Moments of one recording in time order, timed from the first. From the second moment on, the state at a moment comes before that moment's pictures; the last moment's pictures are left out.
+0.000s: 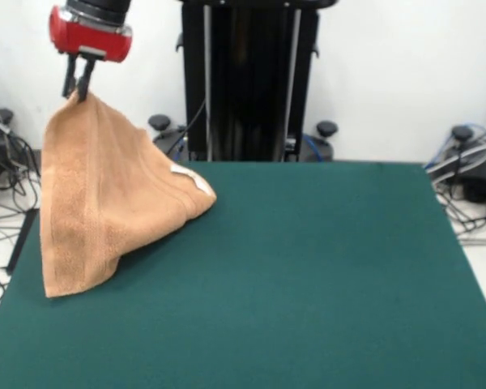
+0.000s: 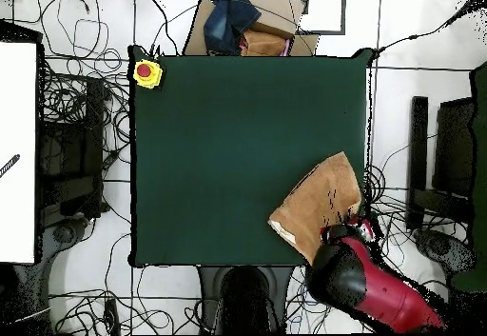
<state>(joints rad) -0.64 -0.76 -0.15 2.07 -0.29 -0.13 0.82</state>
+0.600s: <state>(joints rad) -0.03 -0.98 -0.42 2.19 0.03 0.16 0.96</state>
